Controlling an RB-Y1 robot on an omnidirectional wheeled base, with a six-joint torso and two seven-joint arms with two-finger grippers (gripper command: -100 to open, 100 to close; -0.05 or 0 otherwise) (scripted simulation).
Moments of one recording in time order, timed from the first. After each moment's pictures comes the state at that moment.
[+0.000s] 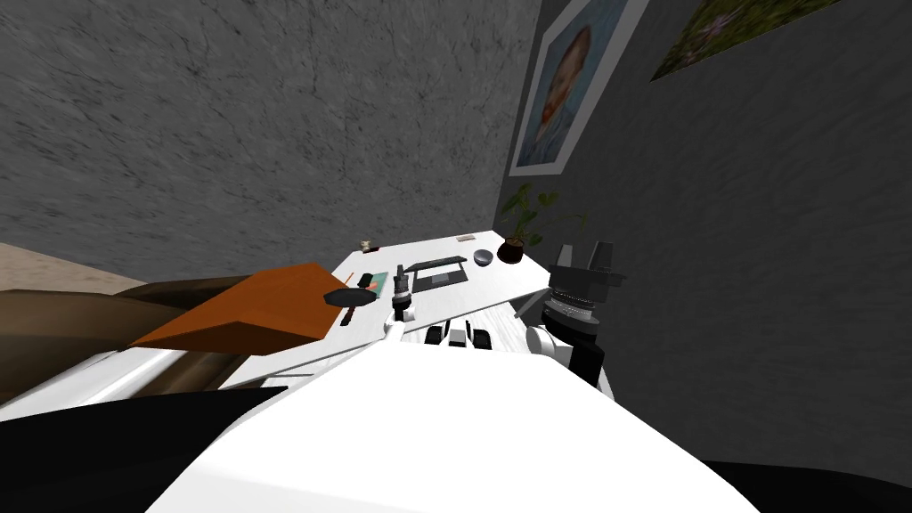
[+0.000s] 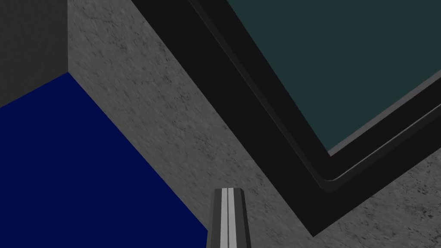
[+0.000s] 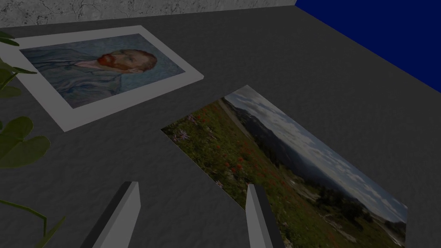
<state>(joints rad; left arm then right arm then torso) -0.16 -0.02 0.48 -0.83 -0.19 -1.36 -0.51 0.54 0.00 -0.03 -2.38 -0.05 -0.58 -0.10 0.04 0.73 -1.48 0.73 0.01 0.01</state>
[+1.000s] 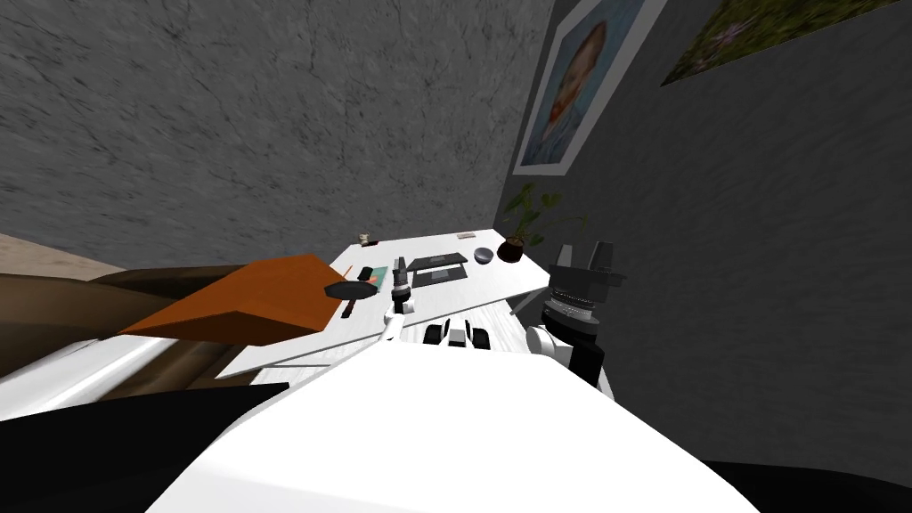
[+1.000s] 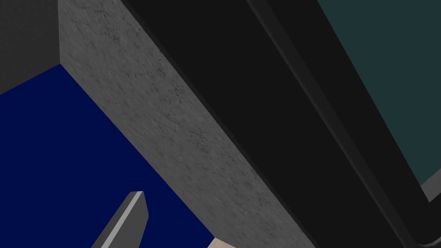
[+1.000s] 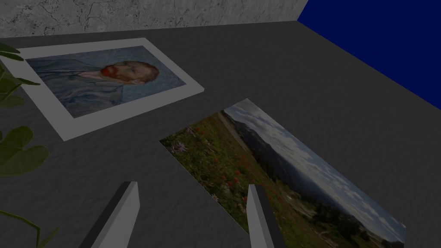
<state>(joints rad) -0.22 0.01 0.48 -0.86 -0.18 -1.31 -0.52 0.54 0.00 -0.03 -2.38 -0.05 -0.58 -0.10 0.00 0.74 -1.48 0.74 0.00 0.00</state>
